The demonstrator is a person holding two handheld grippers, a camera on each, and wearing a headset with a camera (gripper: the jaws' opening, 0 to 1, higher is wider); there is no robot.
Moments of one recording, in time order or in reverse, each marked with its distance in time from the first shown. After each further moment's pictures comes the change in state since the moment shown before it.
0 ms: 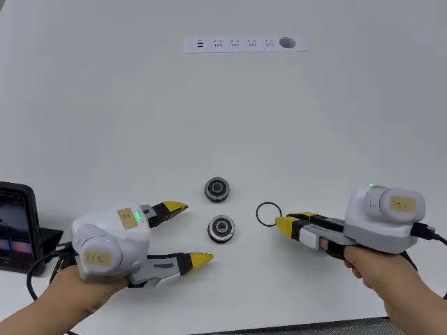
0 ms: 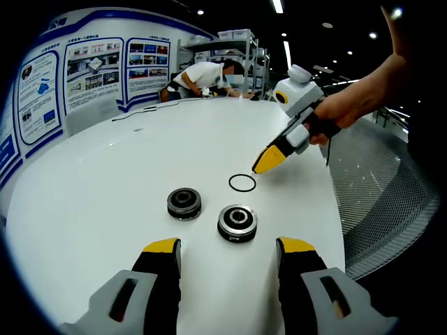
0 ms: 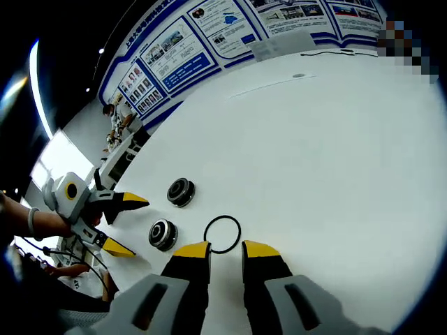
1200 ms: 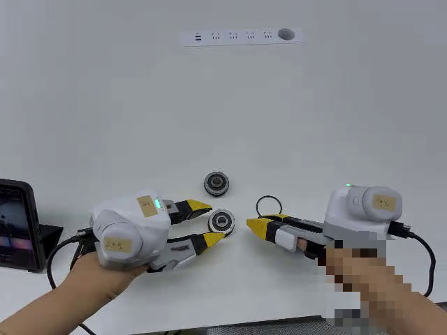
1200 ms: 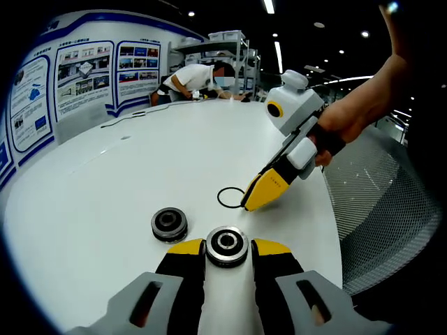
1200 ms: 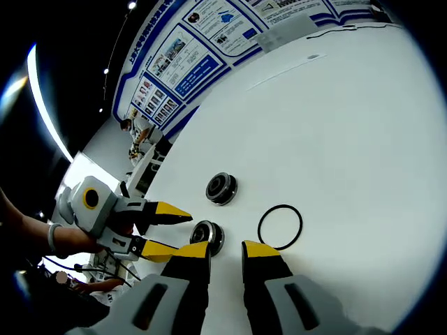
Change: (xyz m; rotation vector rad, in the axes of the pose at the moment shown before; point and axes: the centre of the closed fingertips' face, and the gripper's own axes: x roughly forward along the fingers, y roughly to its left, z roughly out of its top) left arm 0.021 -0.013 0.019 0.034 -0.001 -0.050; right arm 0.020 0.053 -0.010 0.143 -0.003 0.183
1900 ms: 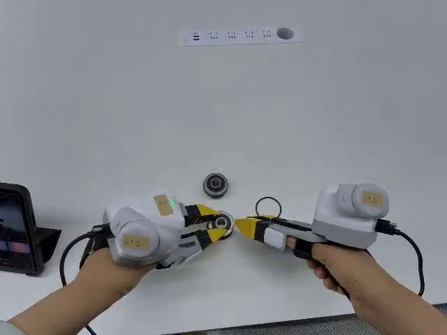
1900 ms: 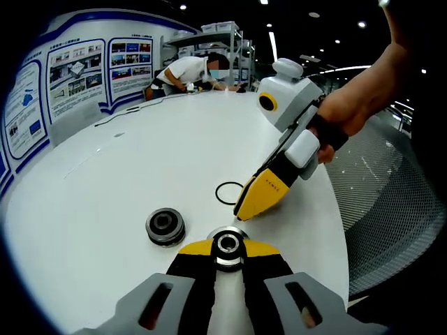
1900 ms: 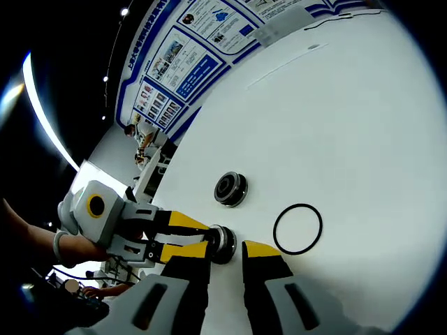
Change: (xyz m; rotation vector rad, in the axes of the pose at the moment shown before) left arm 0.011 0.000 -0.003 0.035 0.053 -0.014; right arm 0.014 0.011 0.000 0.061 0.008 0.051
